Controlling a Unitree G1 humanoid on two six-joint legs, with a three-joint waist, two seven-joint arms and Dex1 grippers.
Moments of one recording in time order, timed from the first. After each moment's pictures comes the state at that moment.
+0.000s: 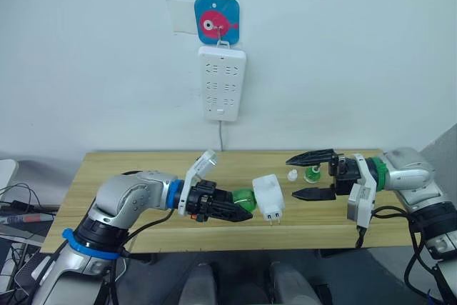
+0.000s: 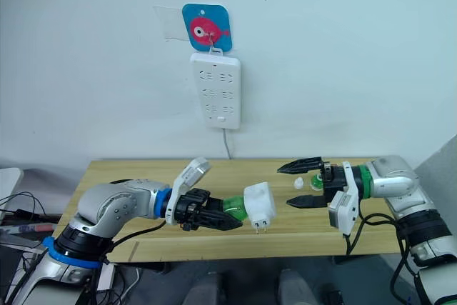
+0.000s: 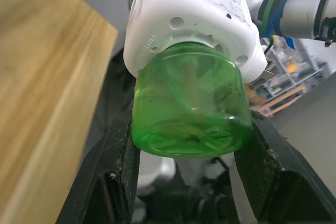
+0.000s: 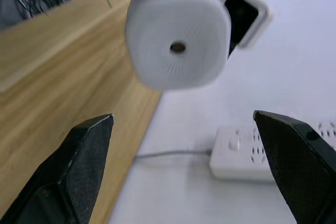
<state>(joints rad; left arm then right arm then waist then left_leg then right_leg) -0.42 0.64 -0.23 -0.14 -0.82 1.06 -1.22 -0.49 -0.78 0.27 0.29 0.13 -1.21 1.12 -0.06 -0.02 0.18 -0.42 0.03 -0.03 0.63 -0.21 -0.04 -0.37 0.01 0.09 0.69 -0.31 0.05</state>
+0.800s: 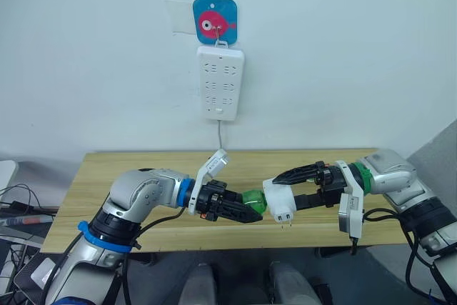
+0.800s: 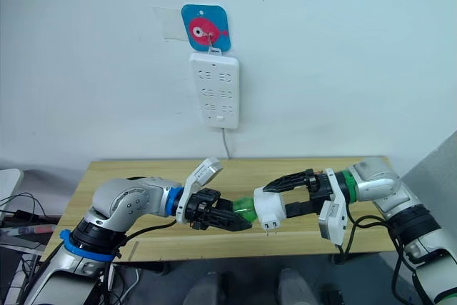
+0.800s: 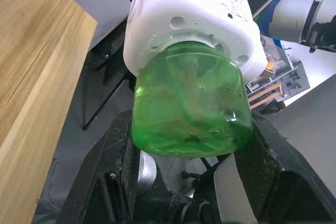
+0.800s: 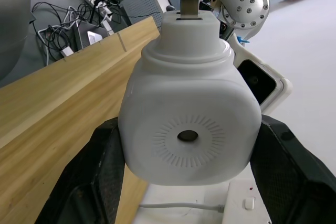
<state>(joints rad) -0.48 0.58 -0.25 -0.12 -0.82 1.13 -1.21 -0.54 -0.79 0.44 0.25 0.14 -1.21 1.07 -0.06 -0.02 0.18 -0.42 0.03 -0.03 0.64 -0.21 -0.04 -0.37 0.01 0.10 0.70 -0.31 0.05</state>
